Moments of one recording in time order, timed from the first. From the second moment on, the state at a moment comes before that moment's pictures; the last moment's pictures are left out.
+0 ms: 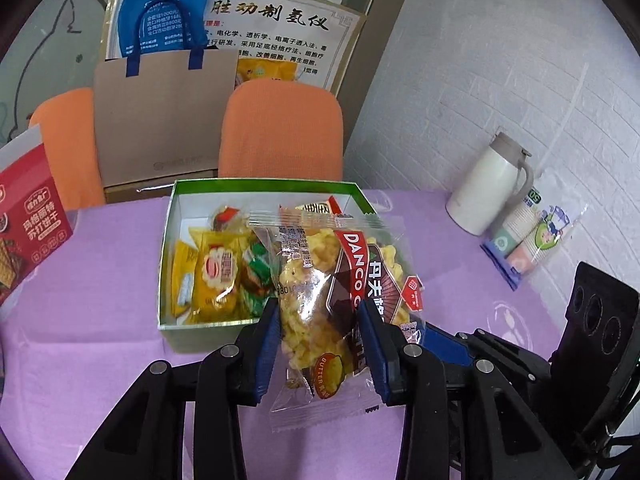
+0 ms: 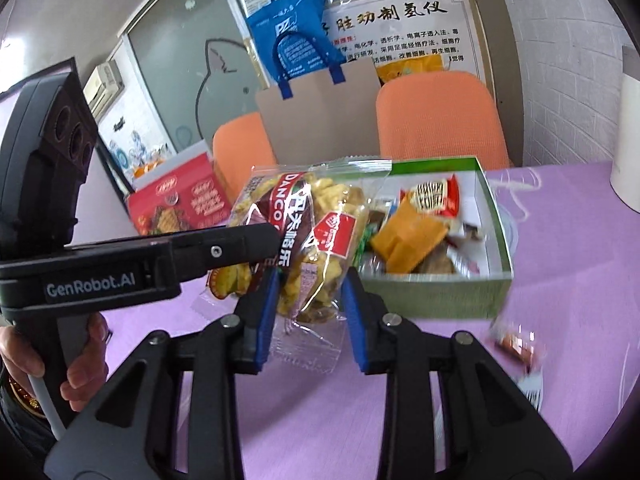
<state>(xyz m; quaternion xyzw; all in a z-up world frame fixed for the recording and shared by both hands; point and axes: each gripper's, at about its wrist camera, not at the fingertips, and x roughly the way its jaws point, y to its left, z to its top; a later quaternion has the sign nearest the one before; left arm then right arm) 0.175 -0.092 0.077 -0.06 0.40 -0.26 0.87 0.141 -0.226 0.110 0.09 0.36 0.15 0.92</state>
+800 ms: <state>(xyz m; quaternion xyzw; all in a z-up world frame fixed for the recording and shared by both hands) 0.275 -0.087 0.017 -0.06 0.44 -0.20 0.87 0.225 -0.217 0.049 0.04 0.40 0.13 0.91</state>
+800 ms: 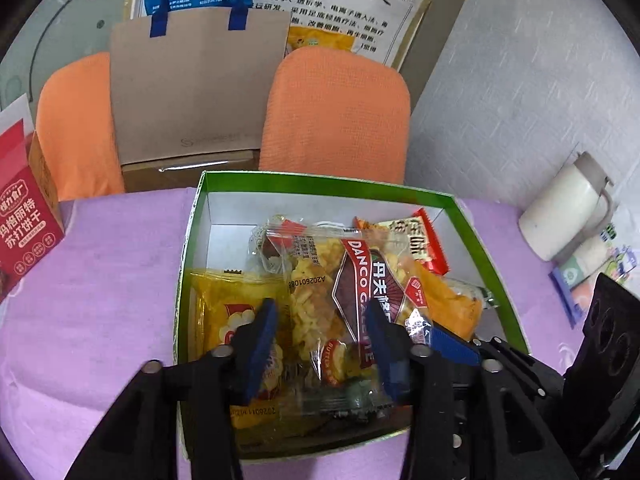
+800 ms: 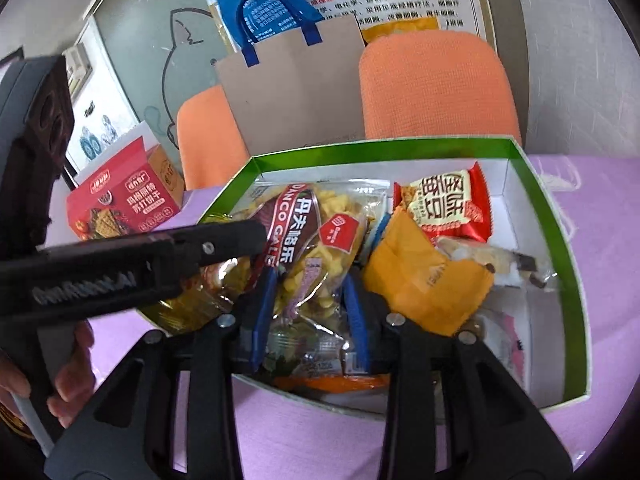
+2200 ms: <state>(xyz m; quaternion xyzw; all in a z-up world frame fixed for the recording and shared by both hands) 0.086 -0.109 0.007 -0.03 0.46 -0.20 0.87 0.039 -0.299 0.050 0.07 0.41 0.15 0.90</state>
